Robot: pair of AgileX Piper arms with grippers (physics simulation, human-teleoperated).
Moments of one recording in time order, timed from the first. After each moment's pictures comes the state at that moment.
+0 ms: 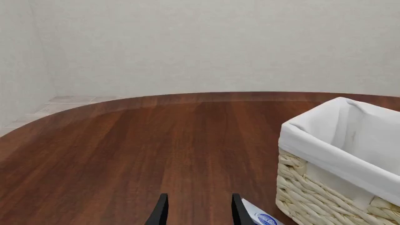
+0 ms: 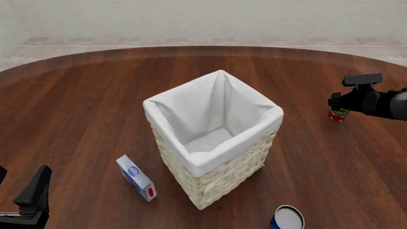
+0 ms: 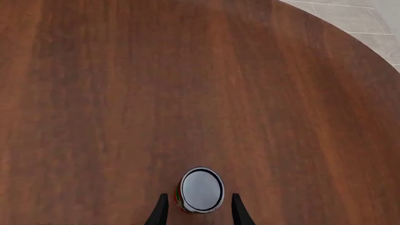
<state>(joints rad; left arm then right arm) 0.00 0.01 0.00 0.00 0.00 -0.30 2.10 -1.37 -0.06 -0.25</state>
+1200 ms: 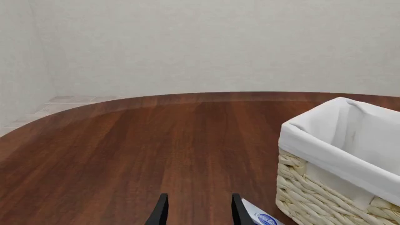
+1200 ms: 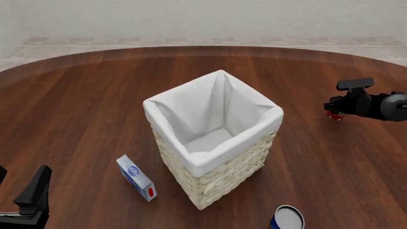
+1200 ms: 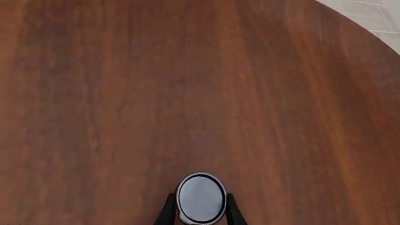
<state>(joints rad) 0.00 0.01 0.00 0.00 0.00 -0.30 2.21 -1.46 -0.04 -0.27</state>
